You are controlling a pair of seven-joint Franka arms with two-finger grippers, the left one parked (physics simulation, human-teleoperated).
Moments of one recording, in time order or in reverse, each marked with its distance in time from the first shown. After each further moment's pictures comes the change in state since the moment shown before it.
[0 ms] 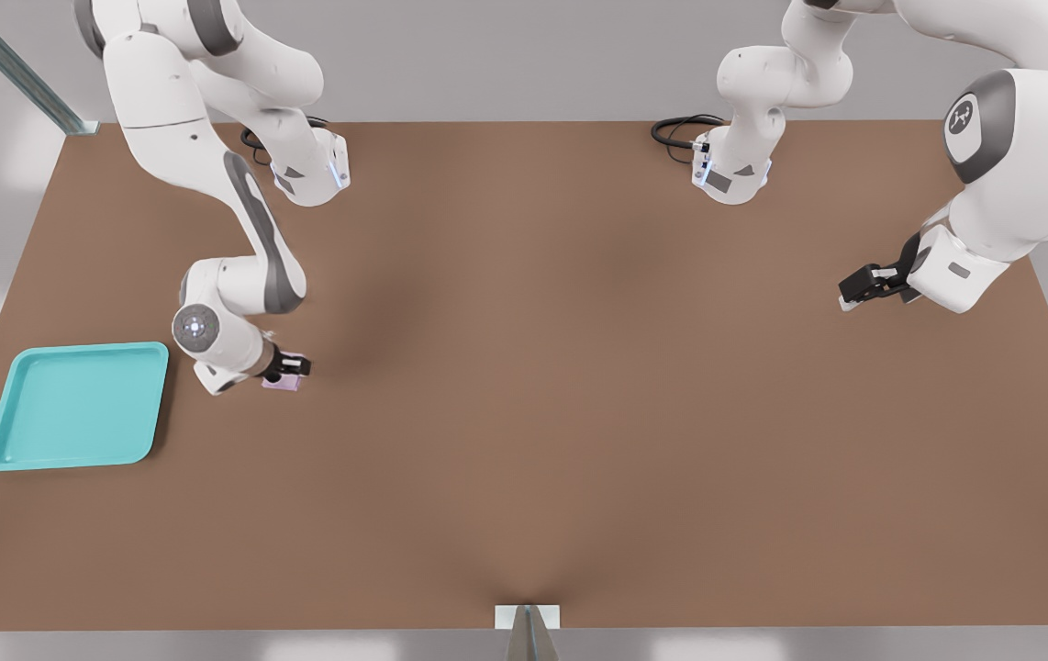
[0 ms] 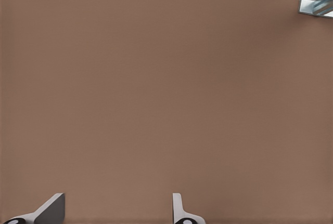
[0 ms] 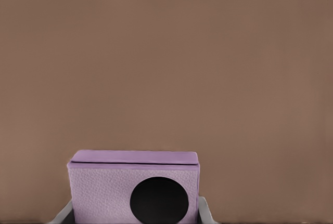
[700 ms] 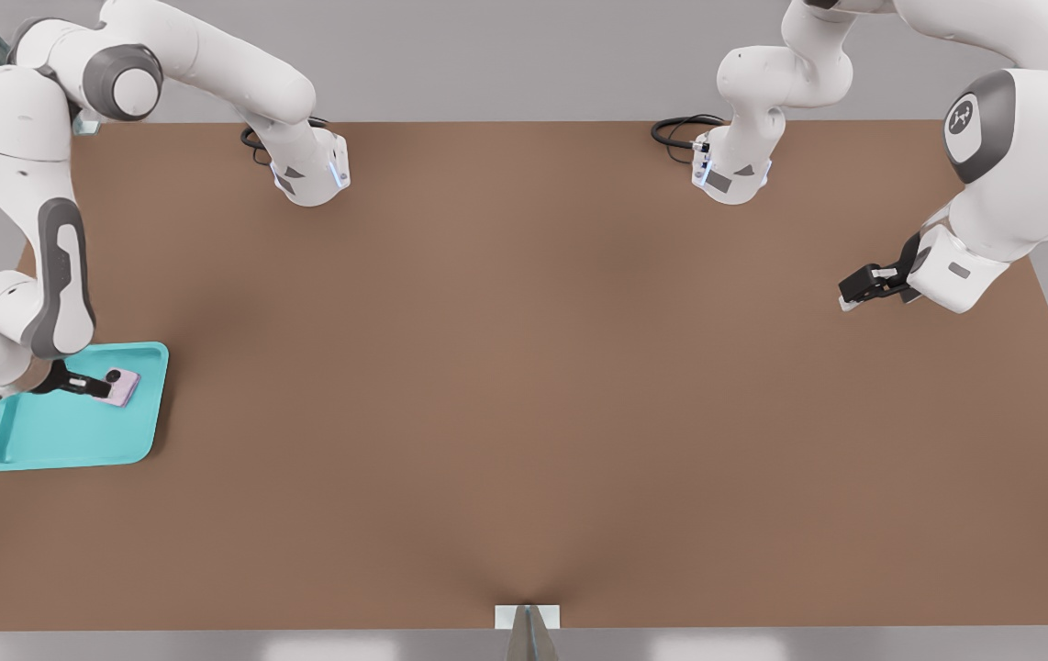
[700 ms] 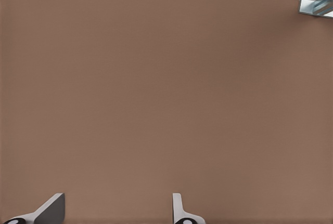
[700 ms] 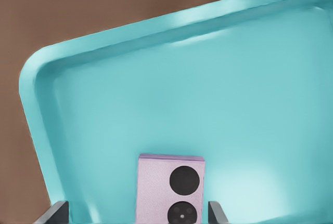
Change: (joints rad) arm -0.567 0.242 0.038 0.458 -0.066 -0.077 -0.474
